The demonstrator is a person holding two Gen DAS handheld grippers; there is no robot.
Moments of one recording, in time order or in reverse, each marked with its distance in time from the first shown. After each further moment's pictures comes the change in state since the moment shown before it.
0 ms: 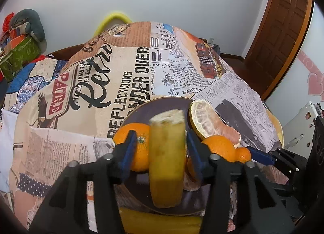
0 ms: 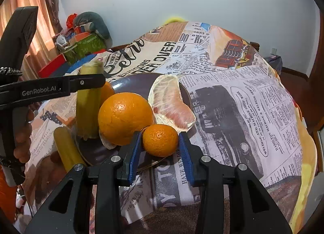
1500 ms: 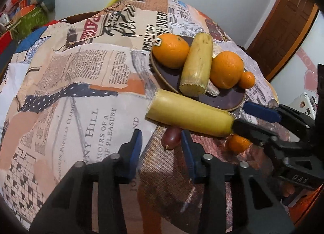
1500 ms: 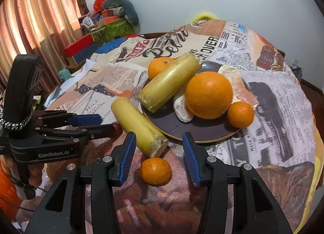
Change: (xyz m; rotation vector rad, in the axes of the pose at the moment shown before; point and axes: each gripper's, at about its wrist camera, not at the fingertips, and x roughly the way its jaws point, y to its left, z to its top) left arm -0.045 0.045 -0.121 -0.092 0.122 -0.039; right arm -0.004 0.079 -0.022 -0.143 0.069 0.124
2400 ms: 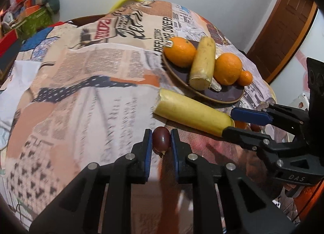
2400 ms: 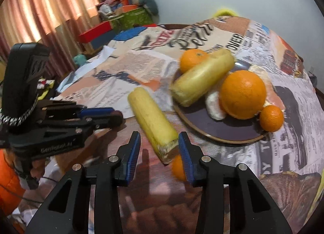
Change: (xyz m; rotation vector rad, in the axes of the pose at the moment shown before) left arm -0.034 0.022 -0.024 -0.012 -0.042 0.013; right arm 0.002 0.037 -0.002 -0.104 0.061 0.112
